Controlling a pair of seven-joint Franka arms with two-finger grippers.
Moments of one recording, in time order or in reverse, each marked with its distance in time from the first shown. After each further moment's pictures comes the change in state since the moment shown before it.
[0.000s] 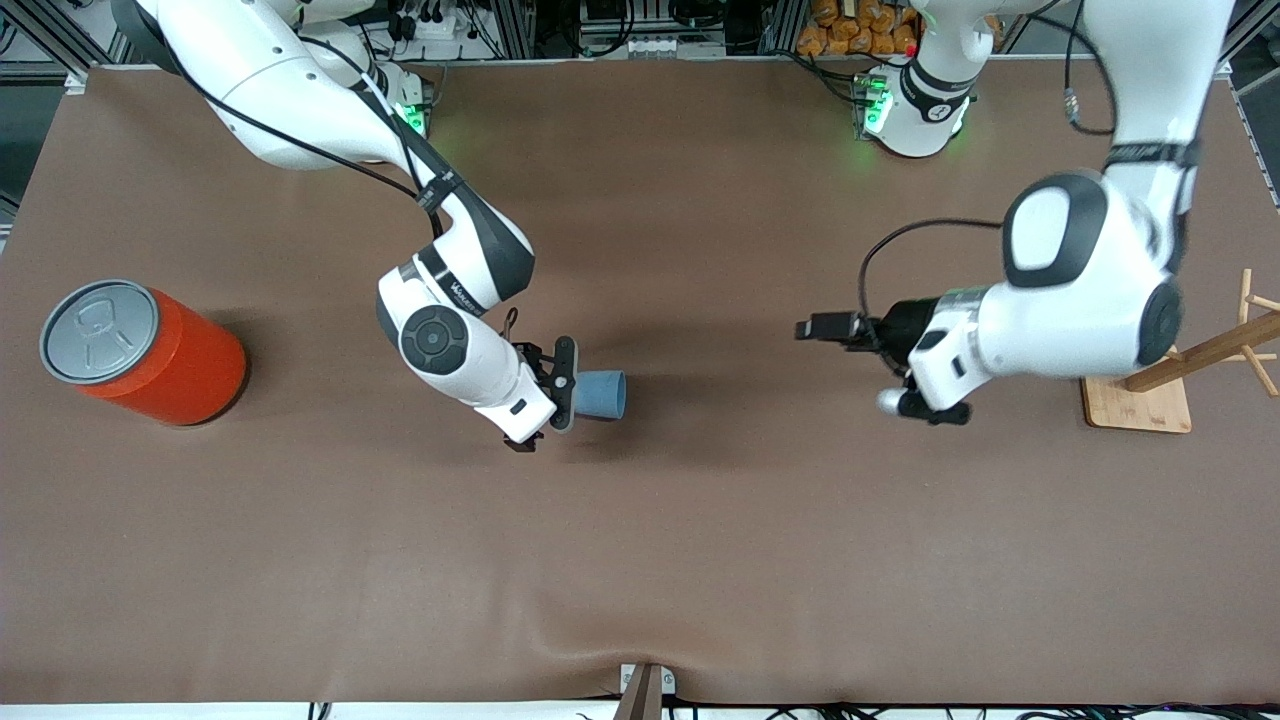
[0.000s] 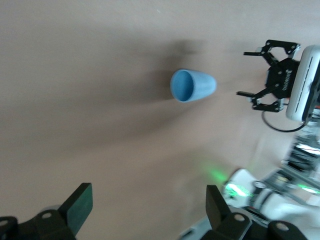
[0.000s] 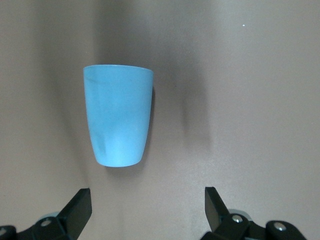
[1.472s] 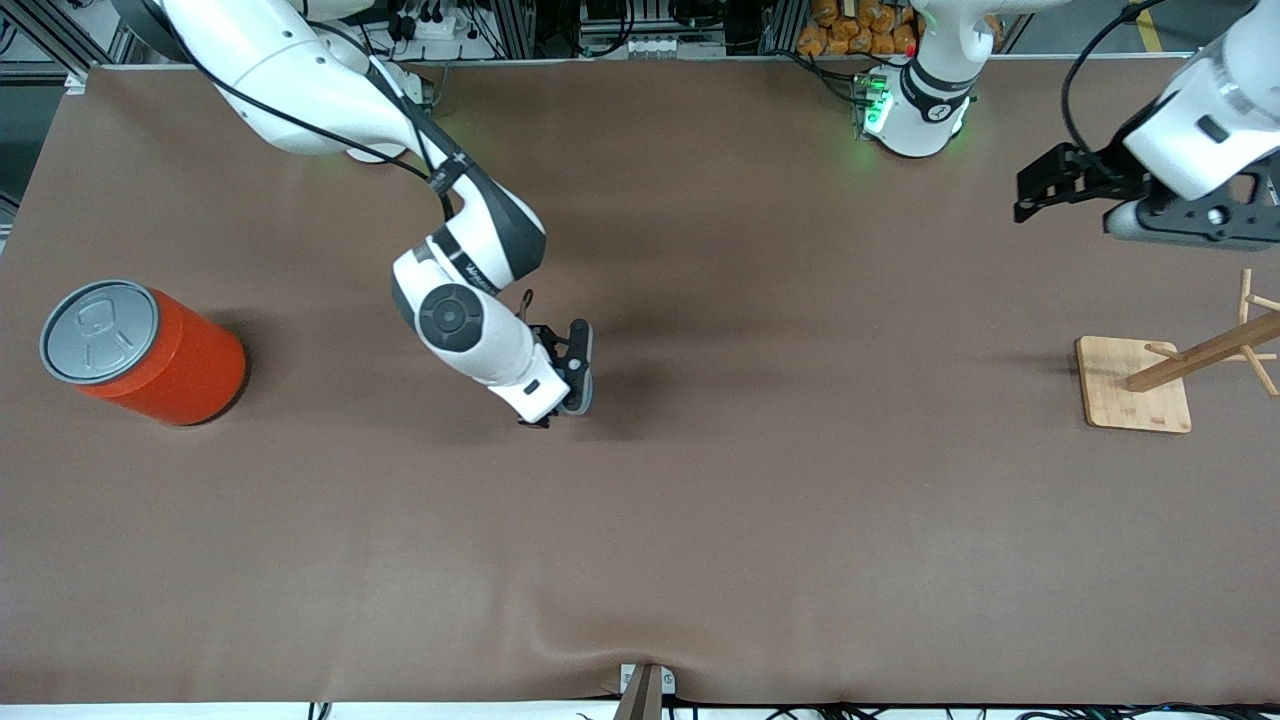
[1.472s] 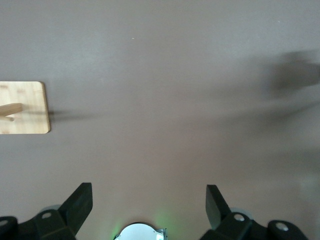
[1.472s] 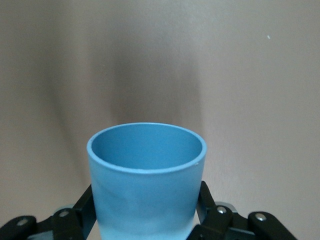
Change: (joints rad) left arm 0.004 -0.434 0.126 0.091 0.572 -0.381 -0.010; right arm 0.046 -0.021 0.011 -0.083 -0.024 0.089 0.060
